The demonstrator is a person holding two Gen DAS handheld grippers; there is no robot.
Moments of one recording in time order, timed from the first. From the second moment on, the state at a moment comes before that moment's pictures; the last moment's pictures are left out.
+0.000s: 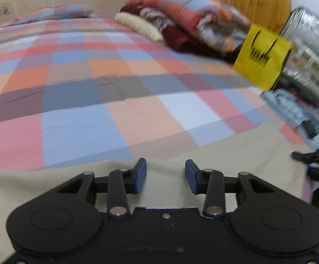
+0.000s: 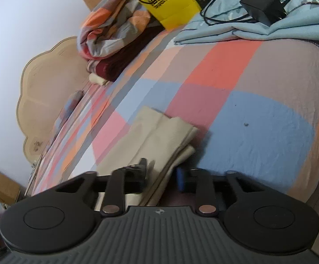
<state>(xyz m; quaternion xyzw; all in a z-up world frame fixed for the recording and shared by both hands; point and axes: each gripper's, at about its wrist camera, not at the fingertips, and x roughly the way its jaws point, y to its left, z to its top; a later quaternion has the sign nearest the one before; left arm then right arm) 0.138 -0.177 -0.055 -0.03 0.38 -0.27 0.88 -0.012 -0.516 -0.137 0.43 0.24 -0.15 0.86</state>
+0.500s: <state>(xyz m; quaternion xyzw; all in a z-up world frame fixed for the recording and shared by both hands) 0.093 -0.212 -0.066 0.02 0.38 -0.30 0.87 -0.026 -0.507 -0.095 0.42 0.16 -0.09 0.89</state>
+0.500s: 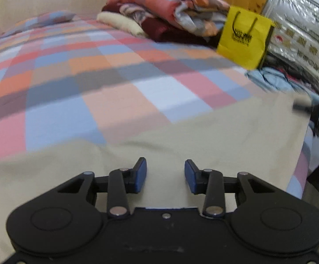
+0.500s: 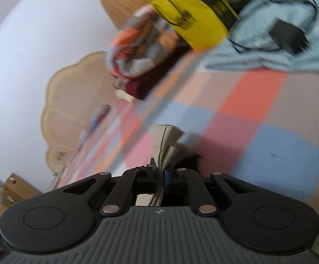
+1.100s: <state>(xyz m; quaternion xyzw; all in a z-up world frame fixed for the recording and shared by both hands) 0.016 -0.098 -0.046 -0.06 0.34 -0.30 0.89 0.012 -0.362 0.028 0.26 0.11 0.10 0.95</state>
